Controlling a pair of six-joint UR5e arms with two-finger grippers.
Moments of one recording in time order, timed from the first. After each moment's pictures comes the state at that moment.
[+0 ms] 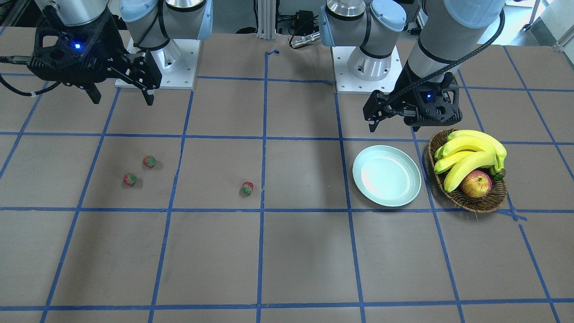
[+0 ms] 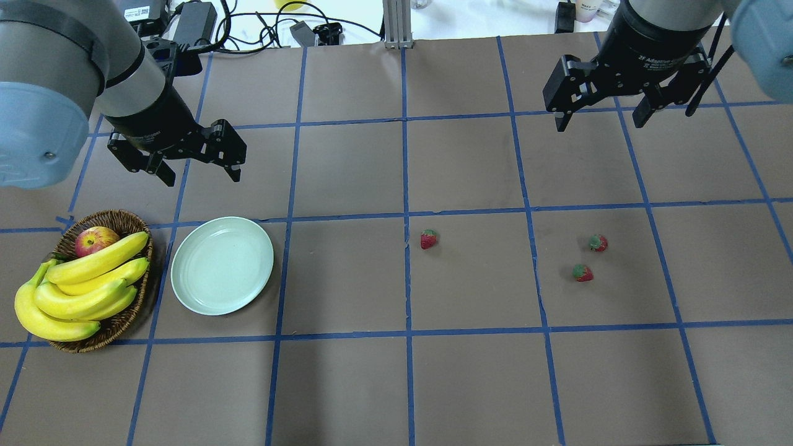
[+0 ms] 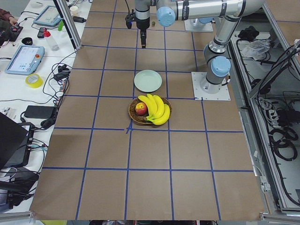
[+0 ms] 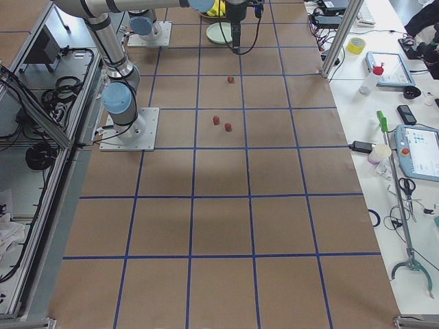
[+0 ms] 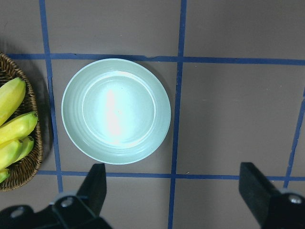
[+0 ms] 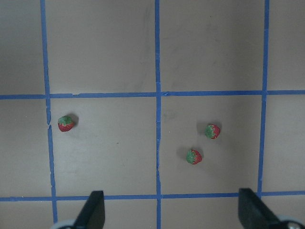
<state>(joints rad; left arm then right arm) -1.52 -1.55 -1.70 -1.49 1.58 0.01 1.58 -1.60 1.52 -1.54 -1.58 0.01</state>
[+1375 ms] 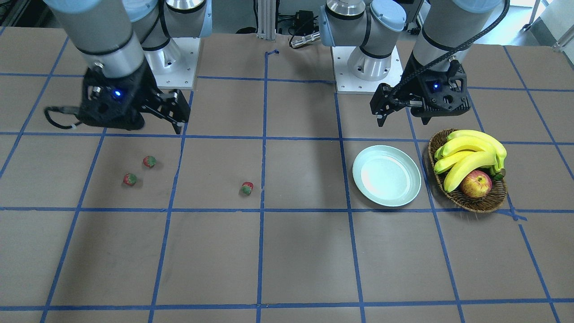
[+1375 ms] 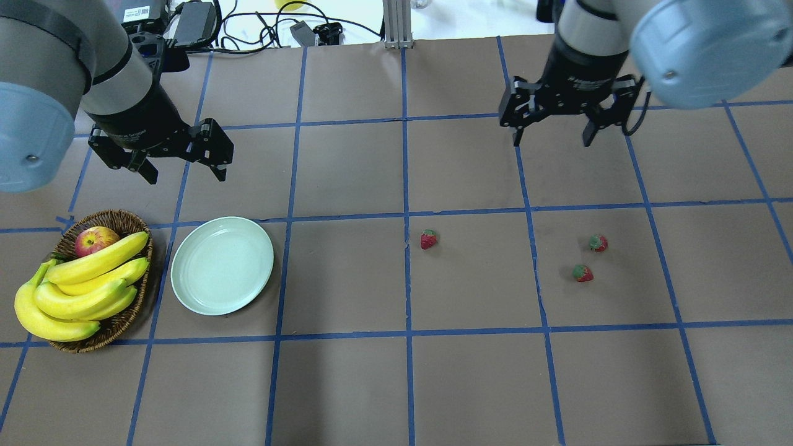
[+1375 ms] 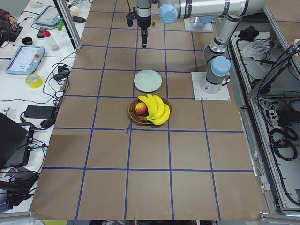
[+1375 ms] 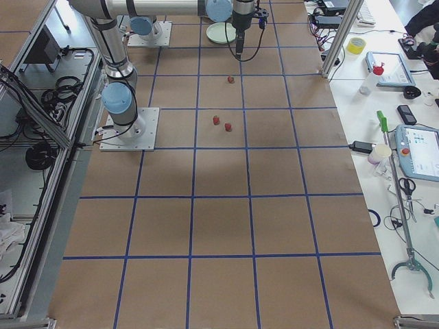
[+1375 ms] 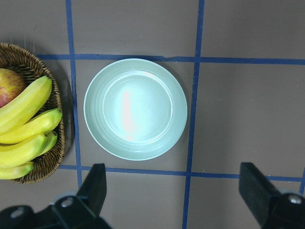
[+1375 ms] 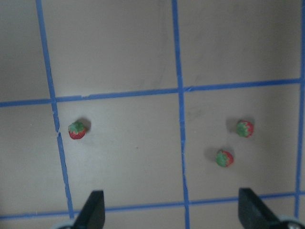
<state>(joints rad) -1.52 -1.53 -1.69 -1.50 1.63 0.01 1.69 -1.44 1.56 -1.65 -1.58 0.18</state>
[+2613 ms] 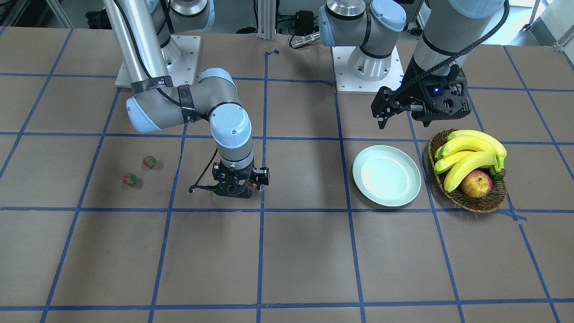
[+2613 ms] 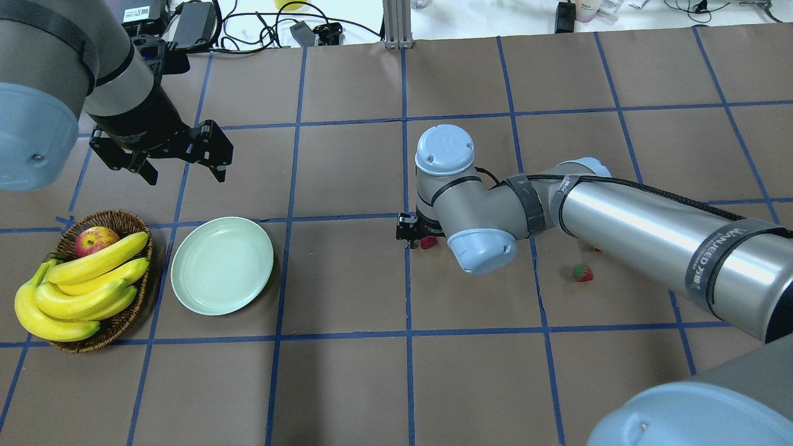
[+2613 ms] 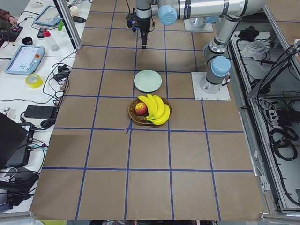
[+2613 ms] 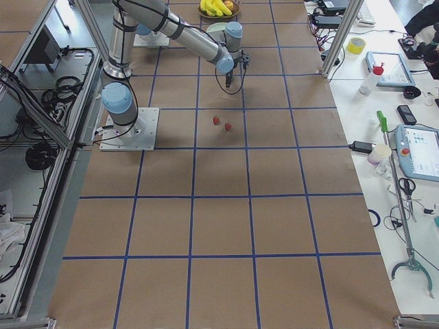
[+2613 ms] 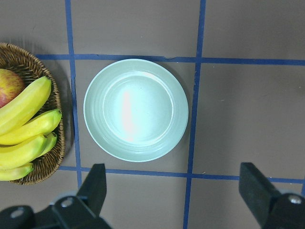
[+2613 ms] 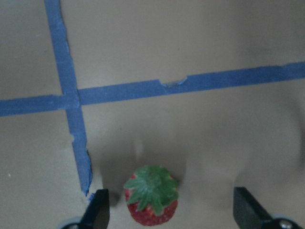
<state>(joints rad) -1.51 -1.53 -1.69 -1.49 1.64 0.01 1.90 -1.11 1.89 -2.32 -1.54 0.45</state>
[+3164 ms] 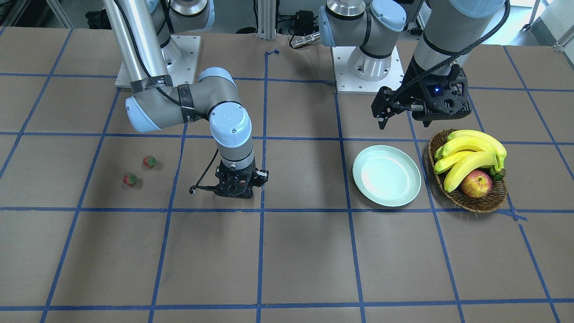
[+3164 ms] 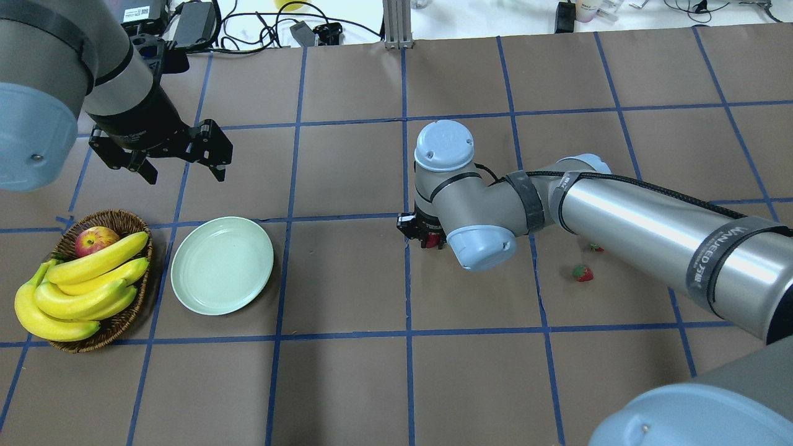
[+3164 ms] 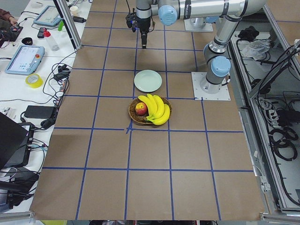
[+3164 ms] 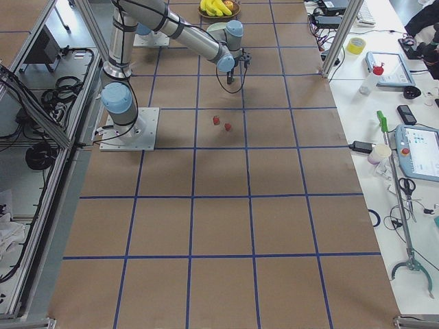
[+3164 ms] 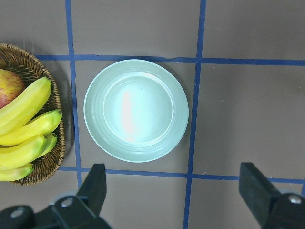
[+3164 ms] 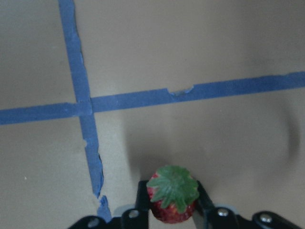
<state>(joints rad) -1.51 -1.53 -1.69 -1.49 1.64 0.02 1.90 -1.12 1.87 -2.32 -1.53 0.45</state>
